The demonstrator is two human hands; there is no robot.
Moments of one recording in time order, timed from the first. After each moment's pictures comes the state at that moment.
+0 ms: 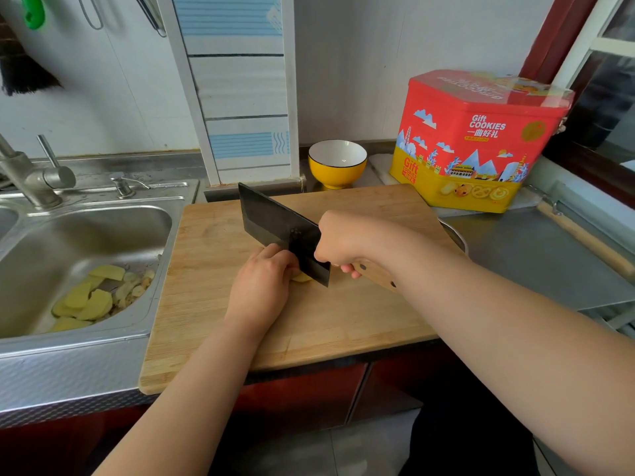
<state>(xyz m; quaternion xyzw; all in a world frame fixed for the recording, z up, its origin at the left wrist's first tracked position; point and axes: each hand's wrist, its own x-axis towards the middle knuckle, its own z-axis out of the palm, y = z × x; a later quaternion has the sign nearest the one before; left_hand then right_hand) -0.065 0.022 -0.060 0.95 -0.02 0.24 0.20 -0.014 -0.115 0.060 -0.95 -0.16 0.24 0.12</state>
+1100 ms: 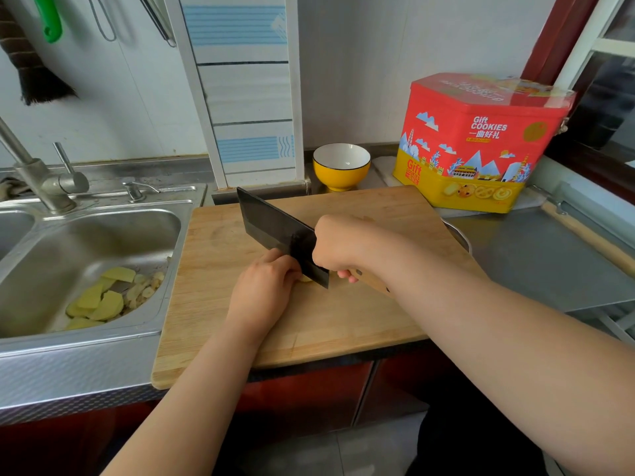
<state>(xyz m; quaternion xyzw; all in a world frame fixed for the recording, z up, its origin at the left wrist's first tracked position) -0.075 0.028 -0.061 0.95 -0.04 0.24 0.21 -0.027 -0.105 0.057 -0.96 -0.15 0.22 0.11</state>
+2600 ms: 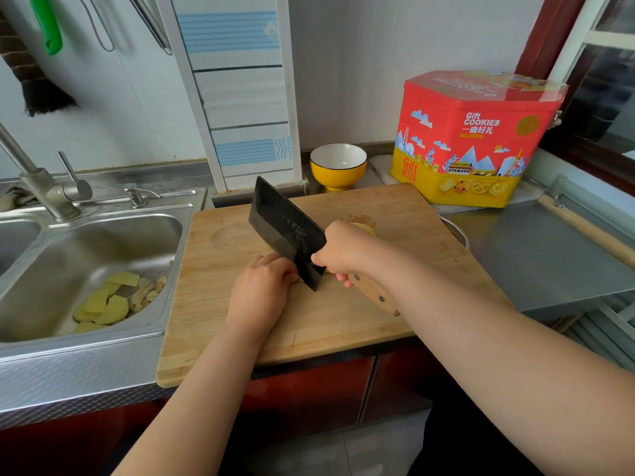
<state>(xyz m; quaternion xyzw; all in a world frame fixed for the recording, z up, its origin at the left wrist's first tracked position) -0.079 0.029 -0.063 0.95 -0.02 0.24 0.19 -0.023 -0.117 0.035 -0.95 -0.10 0.22 0.20</state>
